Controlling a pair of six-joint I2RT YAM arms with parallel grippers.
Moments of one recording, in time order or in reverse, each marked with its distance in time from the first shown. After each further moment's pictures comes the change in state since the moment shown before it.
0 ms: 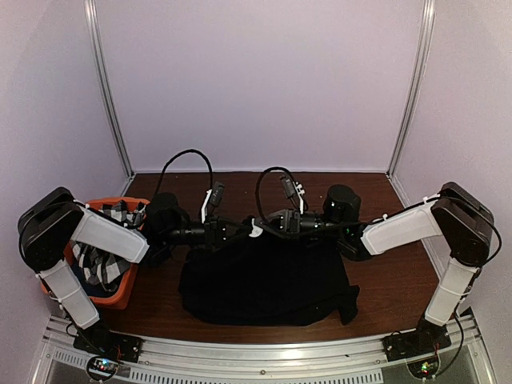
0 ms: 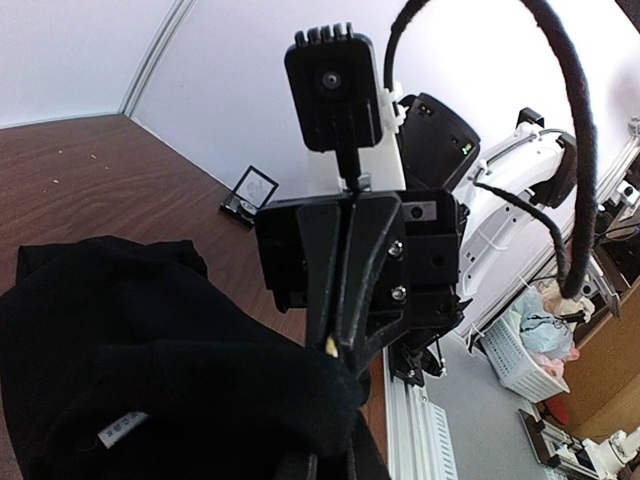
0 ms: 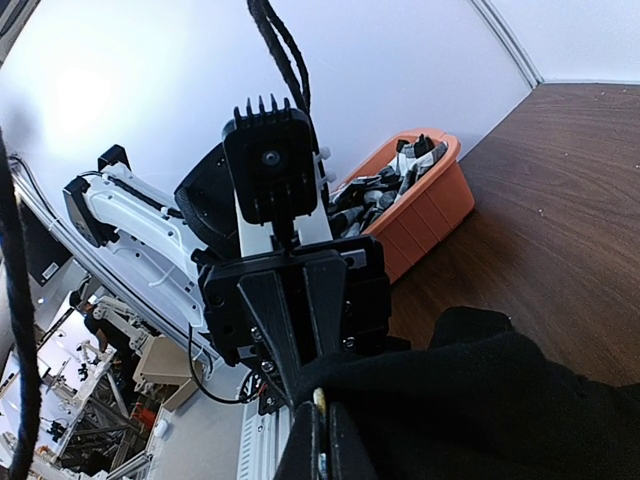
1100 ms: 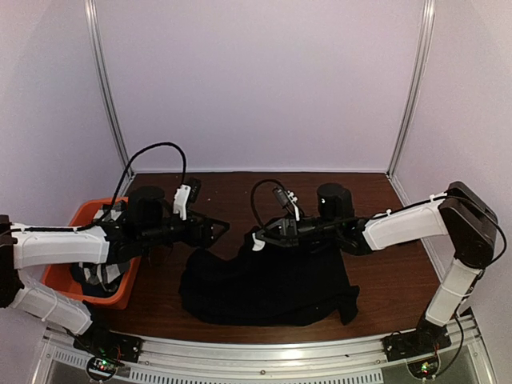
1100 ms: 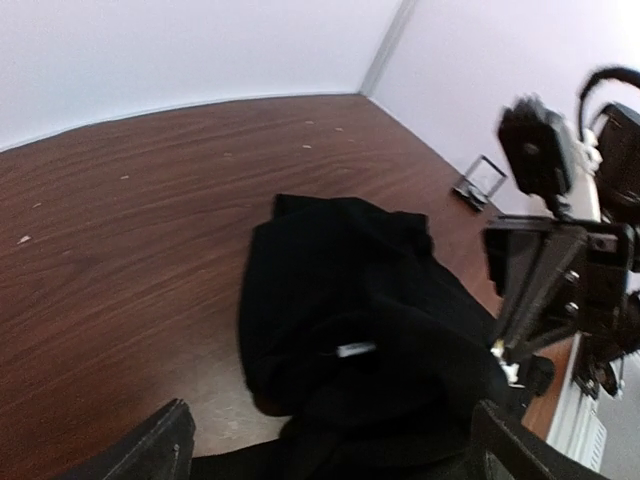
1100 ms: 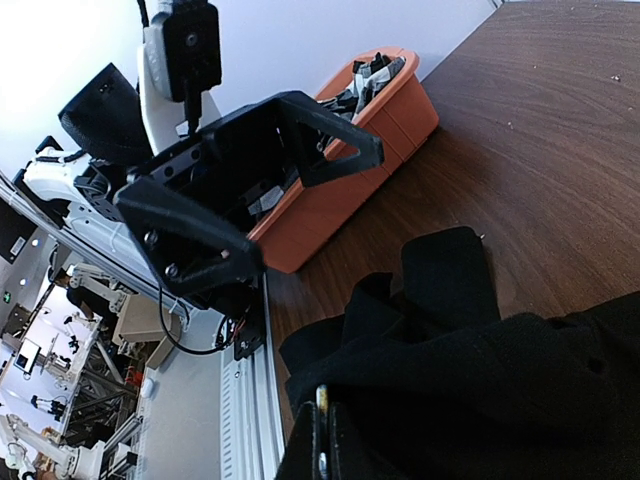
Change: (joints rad) left arm -0.003 -0.383 -0.011 -0.740 -0.532 0.289; right arm 0.000 -0.023 0.045 -0.332 -0.042 -0.131
